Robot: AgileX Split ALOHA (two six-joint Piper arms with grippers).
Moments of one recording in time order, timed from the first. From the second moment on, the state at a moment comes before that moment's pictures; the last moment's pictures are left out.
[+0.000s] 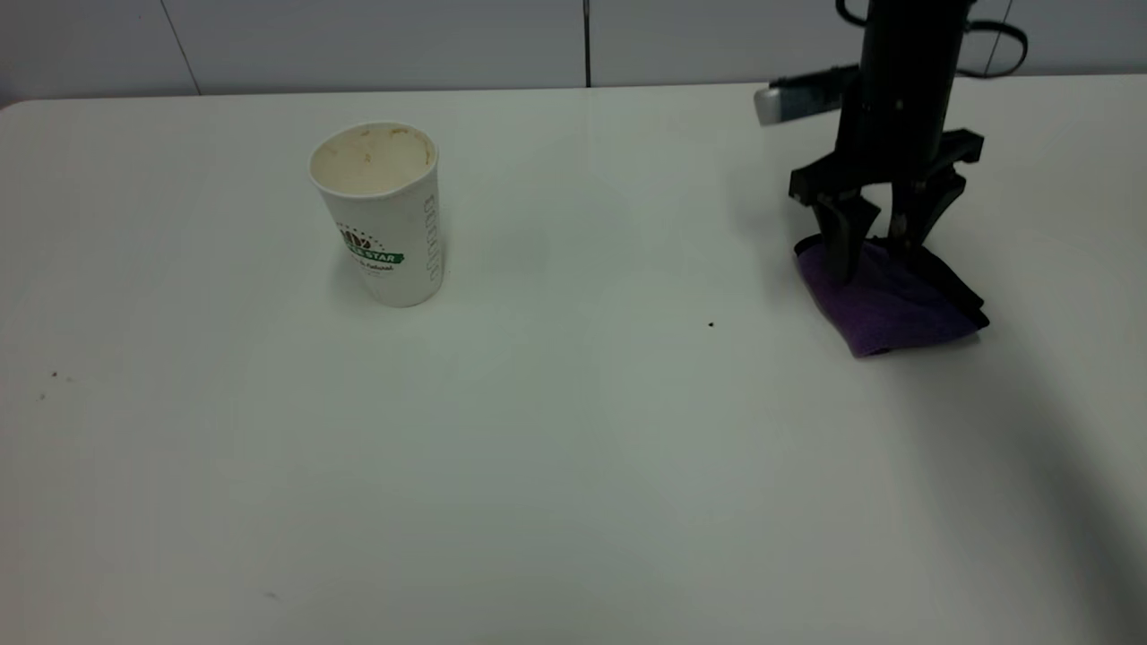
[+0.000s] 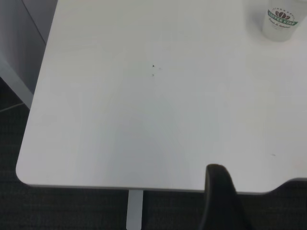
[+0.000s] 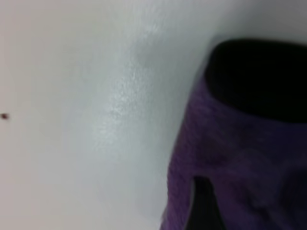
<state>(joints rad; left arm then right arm) 0.04 -0.02 -0.49 0.05 1.13 -0.01 0.22 2.70 -2.22 0.04 1.20 -0.19</state>
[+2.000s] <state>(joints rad) 0.04 -0.02 -0.49 0.05 1.13 -0.01 0.25 0.57 -0.61 0.09 1.24 -0.11</state>
